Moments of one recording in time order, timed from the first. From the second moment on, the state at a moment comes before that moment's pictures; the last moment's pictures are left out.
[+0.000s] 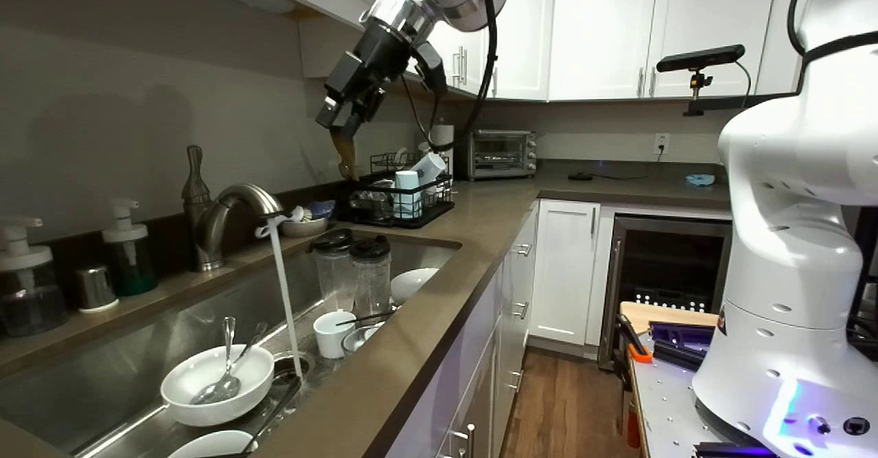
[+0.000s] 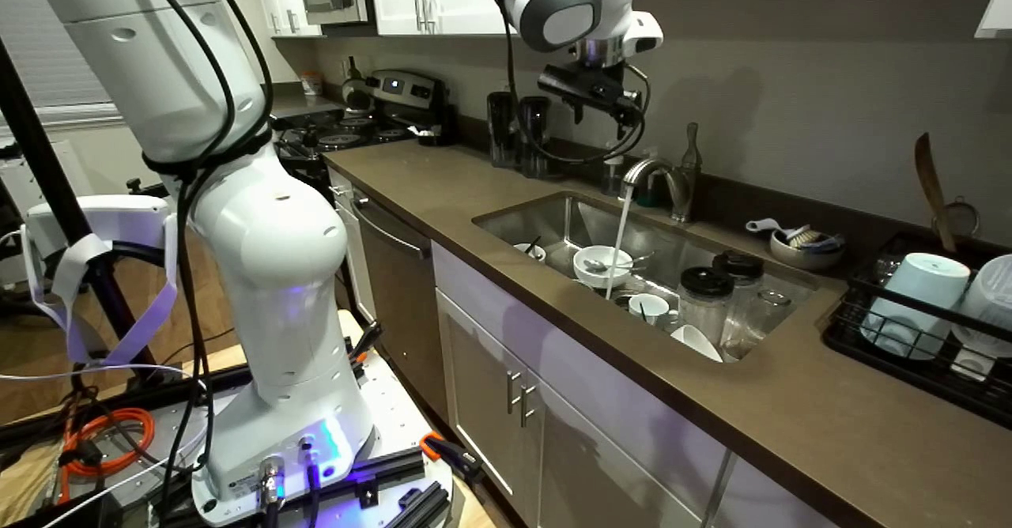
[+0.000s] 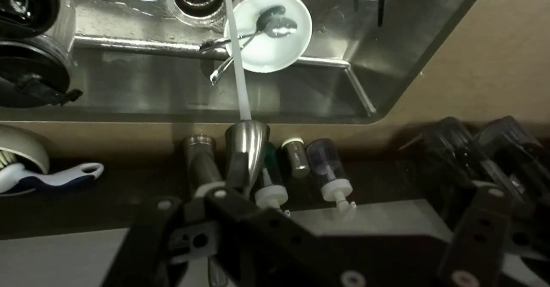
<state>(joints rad) 0.16 -0.17 -0.14 -2.25 0.53 2.53 -0.57</state>
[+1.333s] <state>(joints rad) 0.23 0.10 -0.11 -2.15 0.61 3.11 -0.80</state>
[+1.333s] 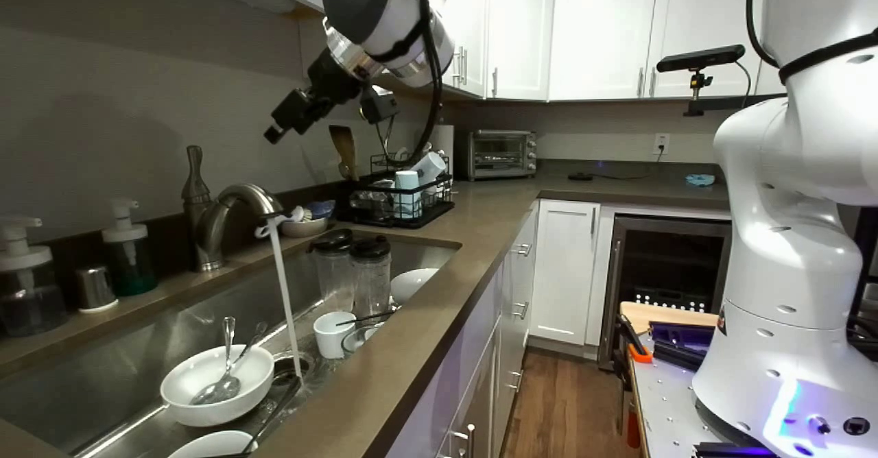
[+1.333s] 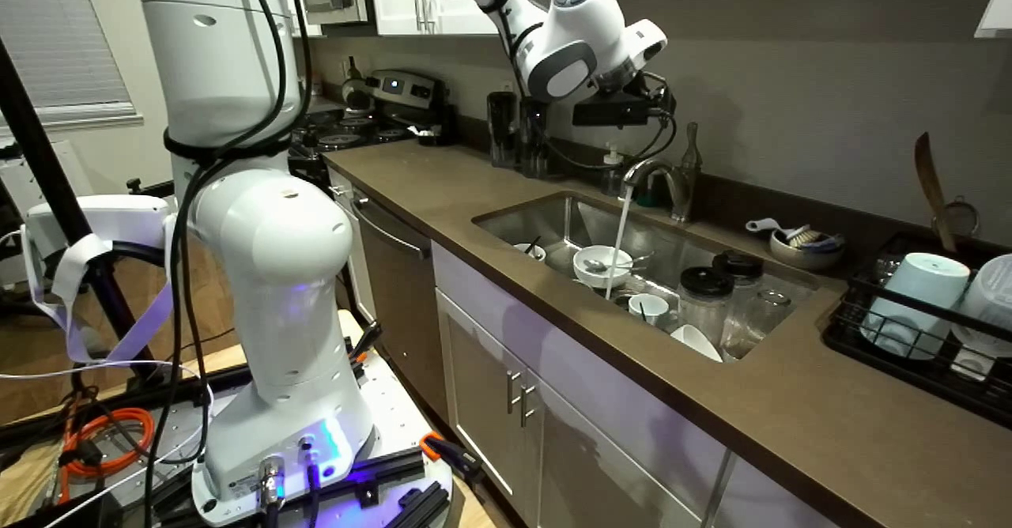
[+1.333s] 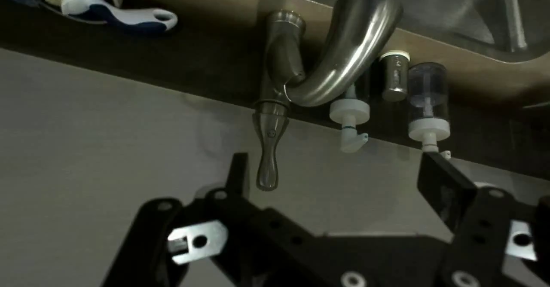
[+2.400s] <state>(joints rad) 0.18 0.22 0.01 -2.07 0.34 3.46 -0.73</state>
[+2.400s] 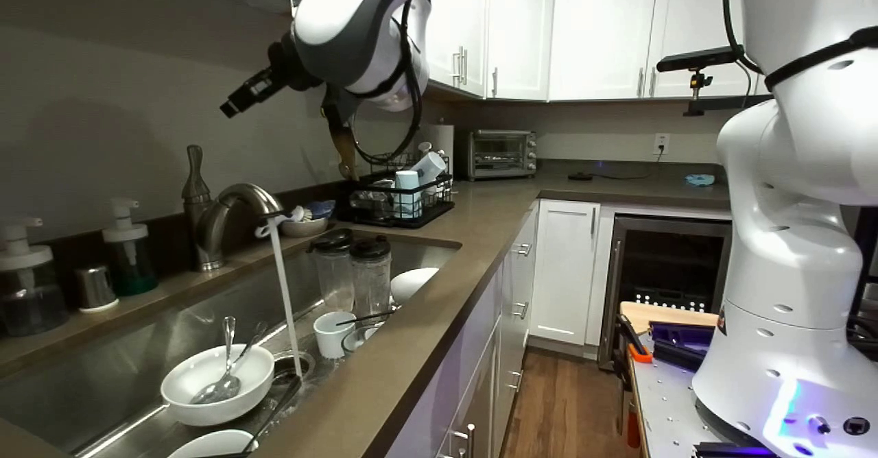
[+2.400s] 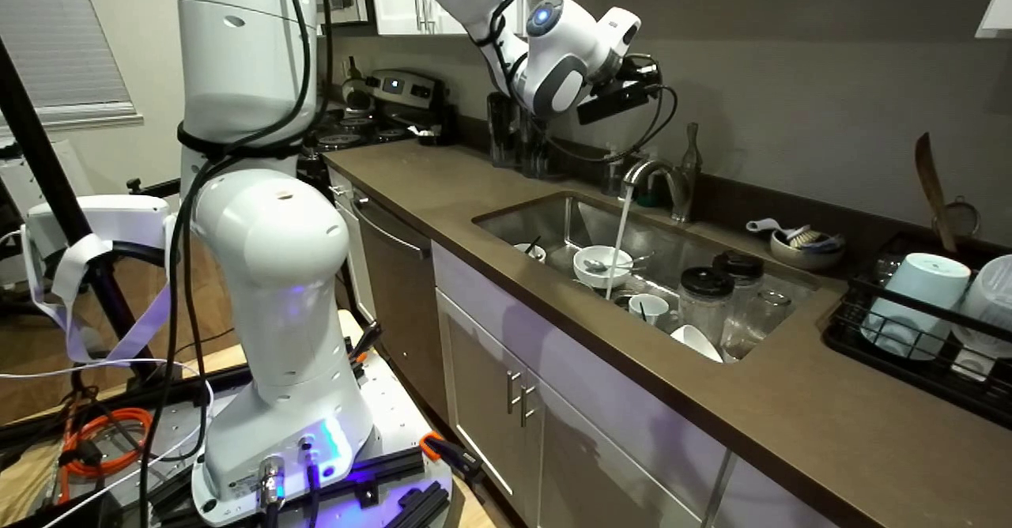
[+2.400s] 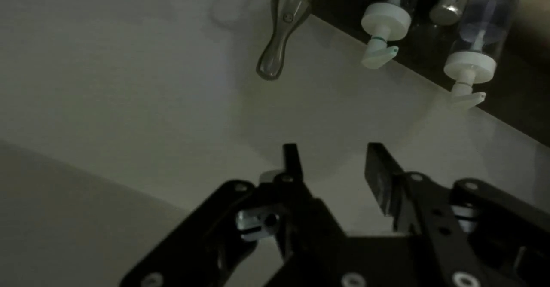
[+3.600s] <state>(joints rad) -0.17 0.50 0.28 -1.73 0.03 3.46 -0.52</state>
